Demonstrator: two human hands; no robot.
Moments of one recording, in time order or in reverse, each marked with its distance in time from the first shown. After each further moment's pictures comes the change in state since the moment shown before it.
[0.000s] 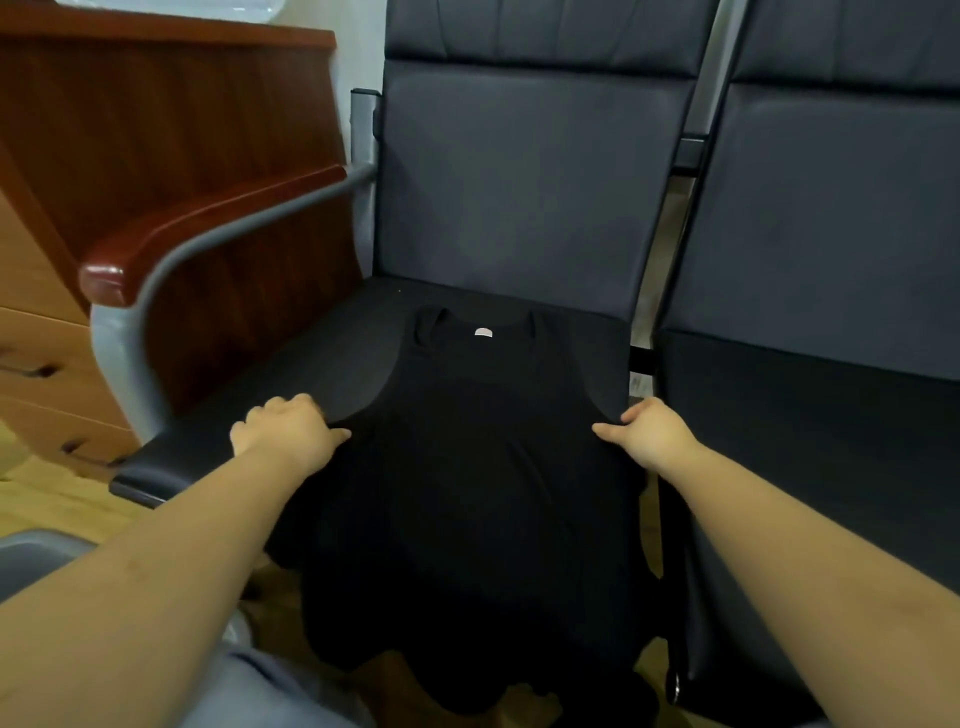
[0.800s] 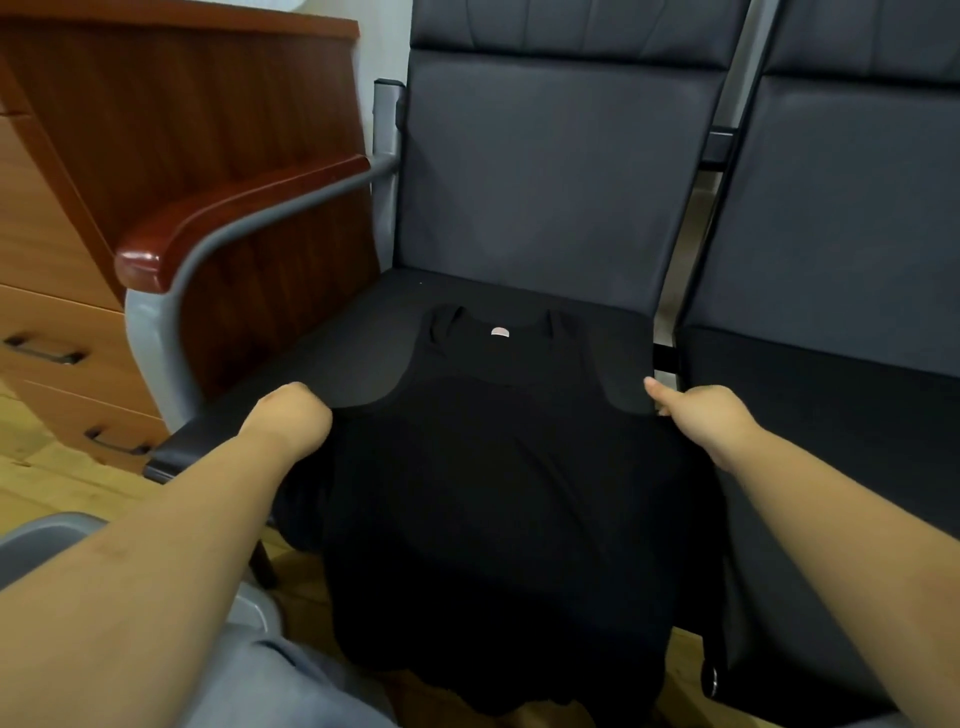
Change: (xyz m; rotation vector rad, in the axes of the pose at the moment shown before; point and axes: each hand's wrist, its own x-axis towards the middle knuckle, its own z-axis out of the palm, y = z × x) left_hand 0.014 -0.032 -0.005 -0.319 -0.048 0.019; right_hand -0.012 -0.006 -0.020 0.261 0.100 0.112
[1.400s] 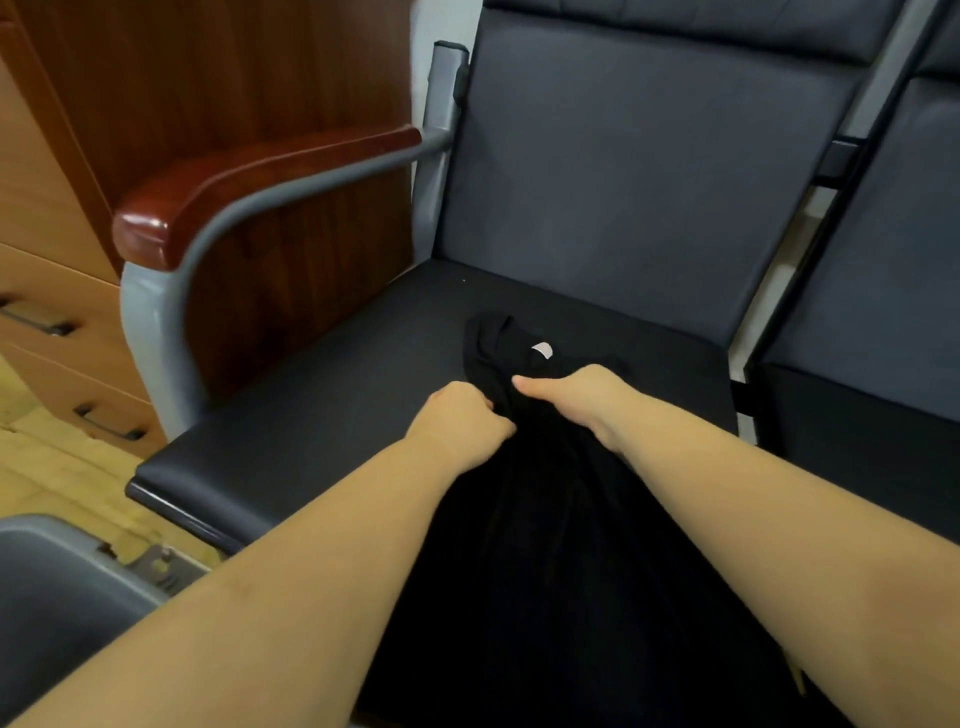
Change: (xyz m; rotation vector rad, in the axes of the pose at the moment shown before) left_hand 0.026 0.080 0.050 -0.316 -0.186 0.277; right_hand -0.015 -0.128 0.137 -0.042 -0.321 -0.129
